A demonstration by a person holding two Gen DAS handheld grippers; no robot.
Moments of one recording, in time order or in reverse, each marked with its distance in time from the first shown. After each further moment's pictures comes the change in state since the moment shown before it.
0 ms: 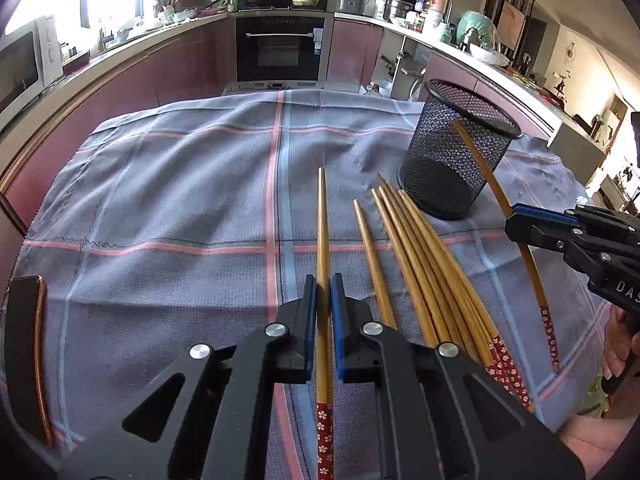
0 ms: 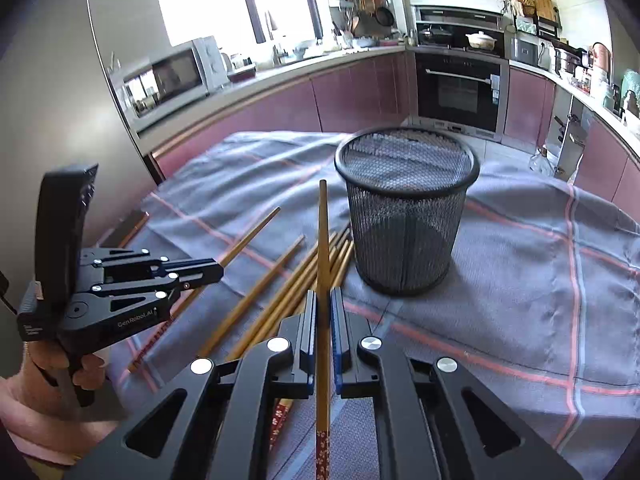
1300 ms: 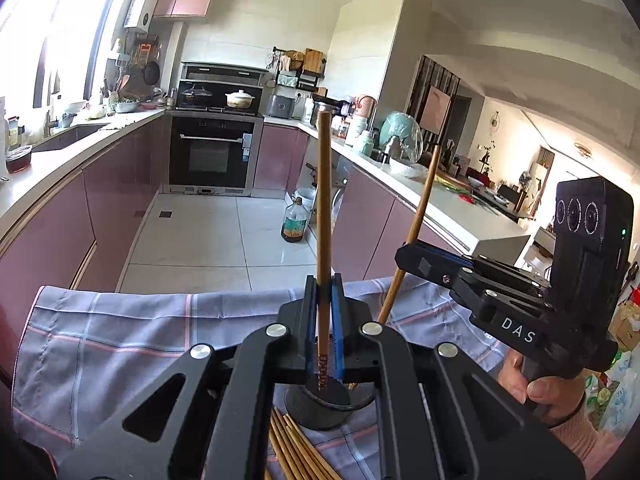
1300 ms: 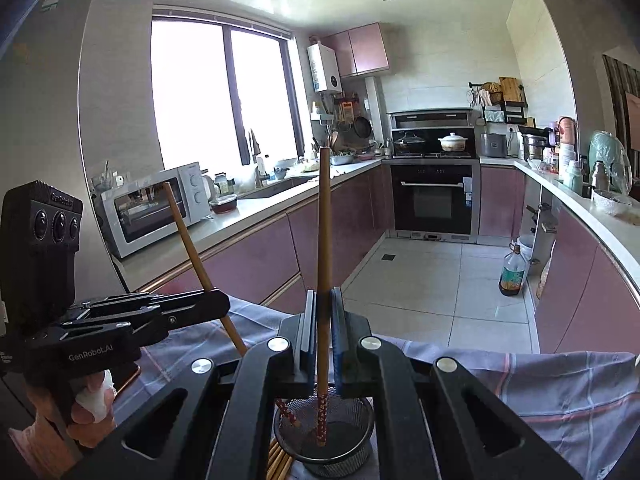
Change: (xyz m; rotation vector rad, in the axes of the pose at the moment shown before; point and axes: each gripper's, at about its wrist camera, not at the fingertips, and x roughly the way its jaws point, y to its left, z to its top) left arm -0.111 -0.086 0.183 0.067 -0.336 -0.264; right arm -0.064 -0.053 0.124 0.006 -0.387 -0.063
